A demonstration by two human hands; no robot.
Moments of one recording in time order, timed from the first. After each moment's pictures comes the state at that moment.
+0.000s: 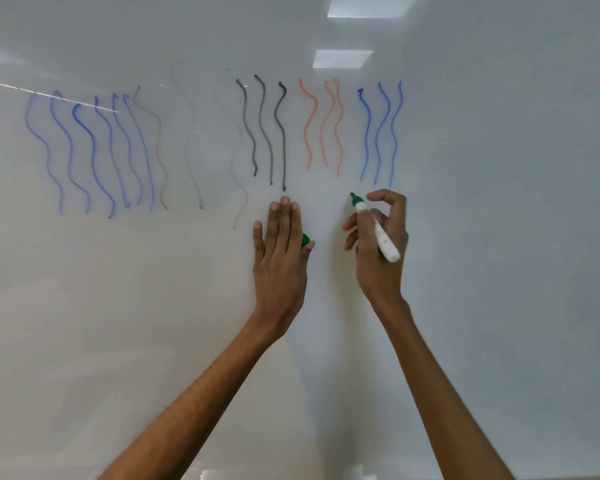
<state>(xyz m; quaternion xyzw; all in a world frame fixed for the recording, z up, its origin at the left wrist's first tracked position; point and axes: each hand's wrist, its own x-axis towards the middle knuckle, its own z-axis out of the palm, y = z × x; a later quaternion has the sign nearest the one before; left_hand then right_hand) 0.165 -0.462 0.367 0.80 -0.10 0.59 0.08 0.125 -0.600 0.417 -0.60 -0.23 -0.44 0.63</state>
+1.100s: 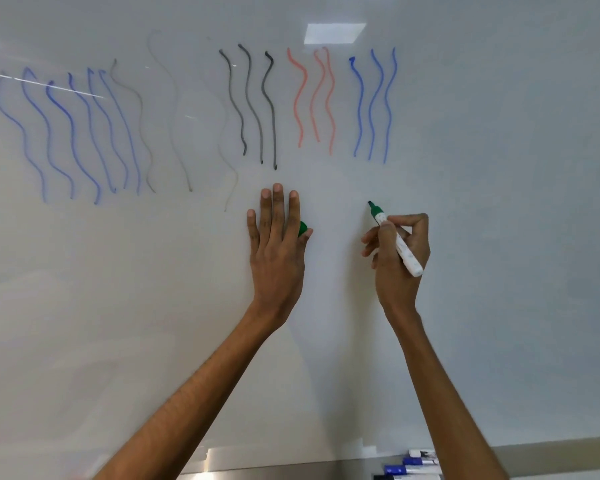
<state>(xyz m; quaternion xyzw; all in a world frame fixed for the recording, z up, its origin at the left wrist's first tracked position) 0.160 -0.465 0.358 0.80 -0.11 0.58 0.09 0.120 -0.625 0.372 -0.57 -0.15 -0.44 0.68</state>
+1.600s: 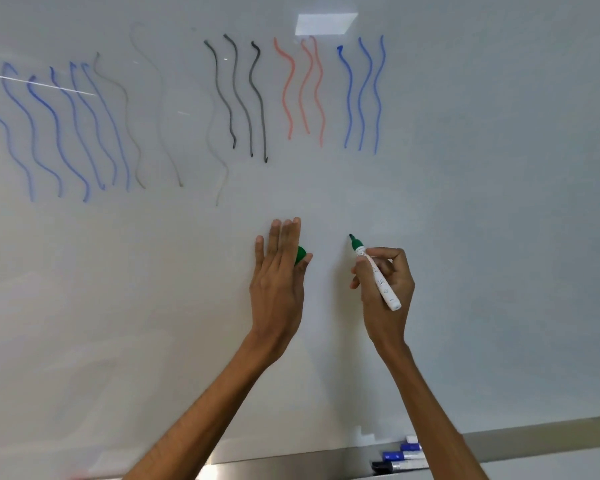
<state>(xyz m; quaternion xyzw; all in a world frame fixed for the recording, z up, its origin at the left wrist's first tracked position) 0.123 -0.473 0.320 0.80 -0.18 0.51 0.26 0.100 -0.621 0.317 -0.58 -0.13 -0.40 0.70</state>
